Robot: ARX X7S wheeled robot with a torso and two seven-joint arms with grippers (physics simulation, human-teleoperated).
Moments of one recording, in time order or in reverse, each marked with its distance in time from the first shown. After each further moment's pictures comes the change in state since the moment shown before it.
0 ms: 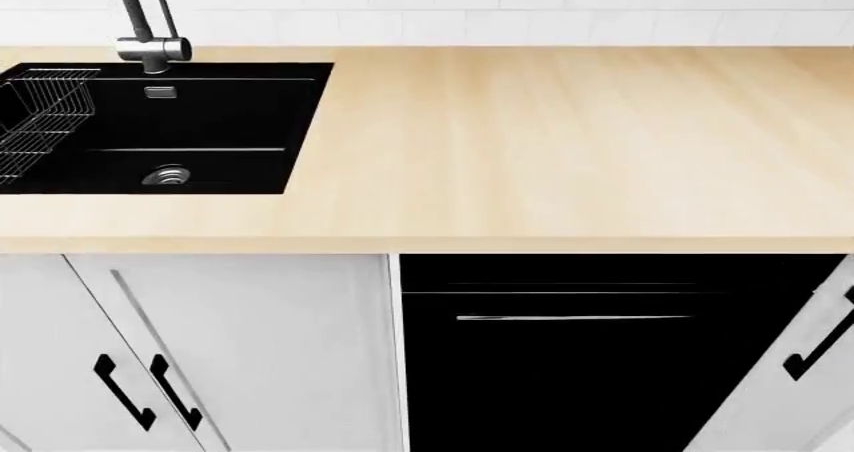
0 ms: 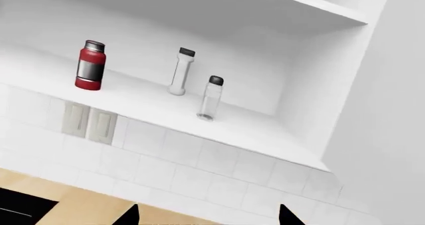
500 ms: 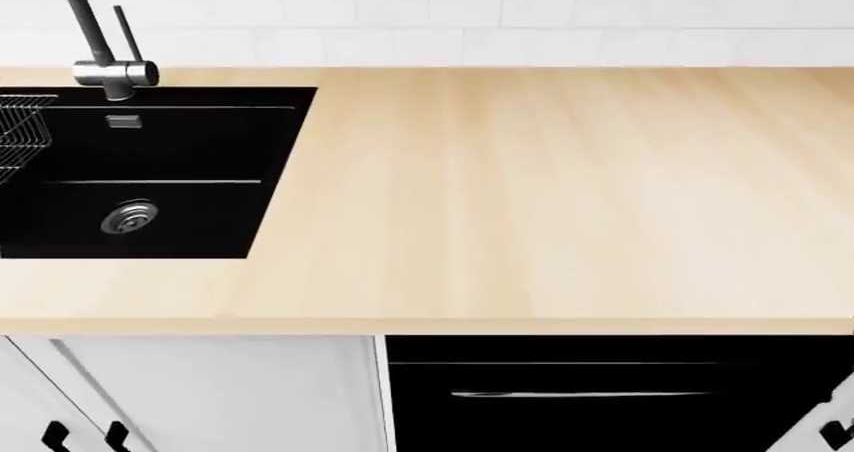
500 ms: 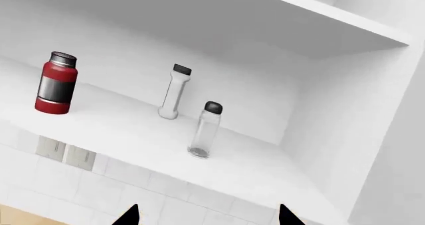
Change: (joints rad) left arm -0.019 0.011 -0.334 -0.022 0.368 -0.061 0.060; right arm 0.010 -0.011 0.018 -0.047 -0.053 -0.025 -0.058
